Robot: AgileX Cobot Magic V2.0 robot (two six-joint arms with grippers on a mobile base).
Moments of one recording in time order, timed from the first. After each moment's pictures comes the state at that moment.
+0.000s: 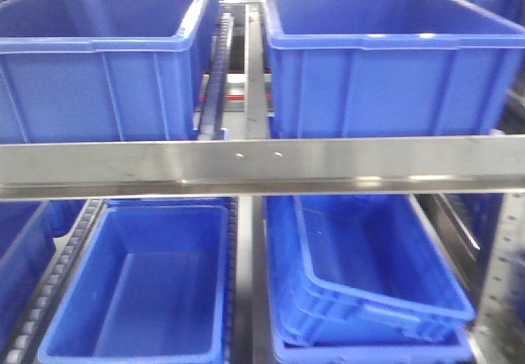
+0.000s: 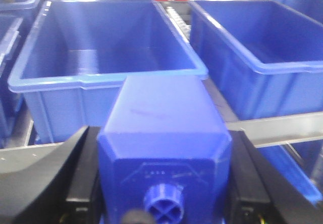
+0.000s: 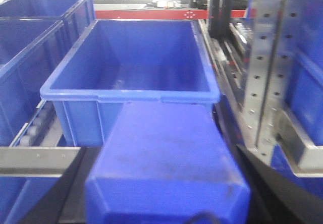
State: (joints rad) left arm -0.19 0.36 -0.41 -0.20 0.24 0.14; right arm 0.02 0.24 -0.40 0.03 0.26 0.04
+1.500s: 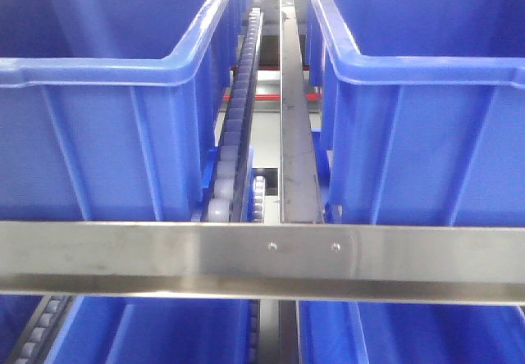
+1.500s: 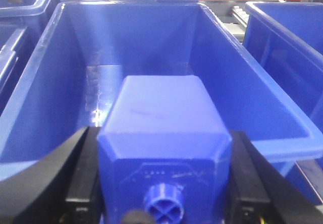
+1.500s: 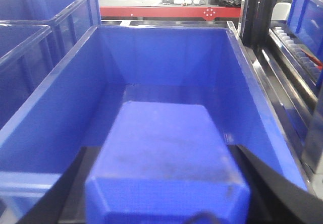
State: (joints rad) left arm -0.19 0.37 -0.41 -0.20 0.24 0.14; right arm 0.02 0.24 -0.40 0.03 0.26 0.04
